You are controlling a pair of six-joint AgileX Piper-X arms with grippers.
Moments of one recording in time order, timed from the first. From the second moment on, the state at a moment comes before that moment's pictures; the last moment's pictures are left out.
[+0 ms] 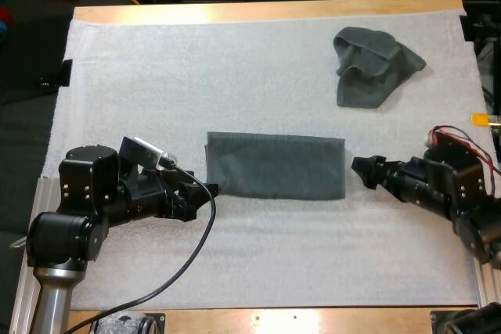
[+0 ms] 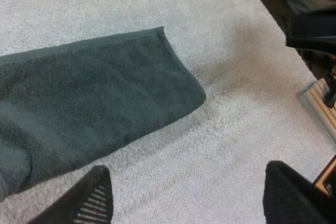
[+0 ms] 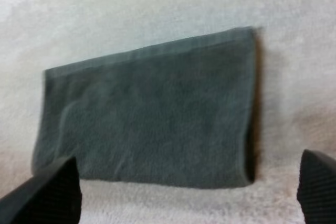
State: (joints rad) left arm -0.08 0.81 -0.85 0.98 0.75 -1.77; right arm 0.34 0.94 -0.64 0.56 -0.24 -1.22
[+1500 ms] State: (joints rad) left arm -0.08 0.81 -0.85 0.98 0.78 -1.80; right arm 0.25 1.59 -0.65 0.12 -0.58 -1.08
